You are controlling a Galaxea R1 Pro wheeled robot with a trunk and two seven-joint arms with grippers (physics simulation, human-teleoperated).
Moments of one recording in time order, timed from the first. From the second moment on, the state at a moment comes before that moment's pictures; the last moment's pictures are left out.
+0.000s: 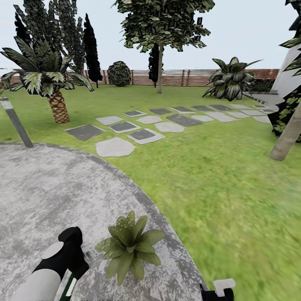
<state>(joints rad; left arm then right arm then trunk) -0.58 0.06 0.16 -0.78 -1.40 0.78 -1.25 -0.42 -0.05 0.04 -0.03 0.08 -0.54 -0.07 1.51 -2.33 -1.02</state>
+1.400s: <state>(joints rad) -0.56 0.05 0.16 -0.77 -1.40 0.78 -1.20 -0.42 -0.05 0.04 -0.03 0.08 -0.54 -0.07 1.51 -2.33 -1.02</state>
